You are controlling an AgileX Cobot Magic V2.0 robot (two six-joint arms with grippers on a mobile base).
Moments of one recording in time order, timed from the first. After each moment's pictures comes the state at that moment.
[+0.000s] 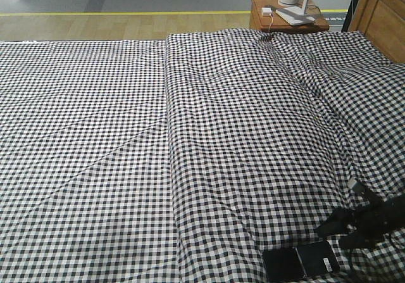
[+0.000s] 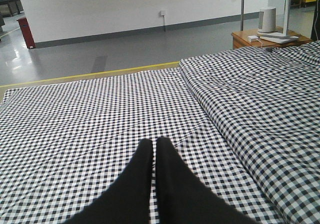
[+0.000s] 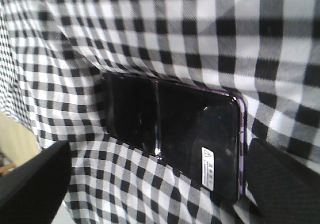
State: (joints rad) left arm 0.00 -0.02 0.03 -0.03 0.18 0.15; right arm -0.48 2.62 -1.39 0.81 0.99 -1.11
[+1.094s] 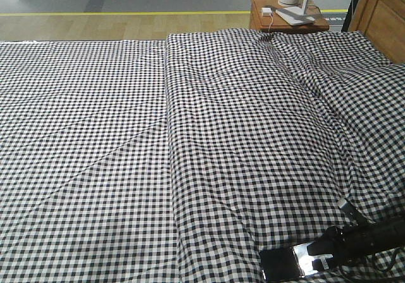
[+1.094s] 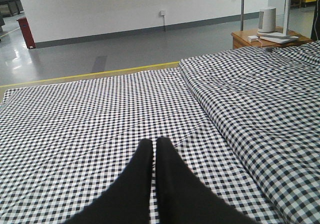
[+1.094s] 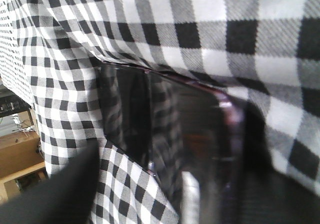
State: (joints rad) left arm 0.00 -0.02 0.03 -0.03 0.18 0.15; right arm -0.48 2.79 -1.39 0.95 1.02 -1.25
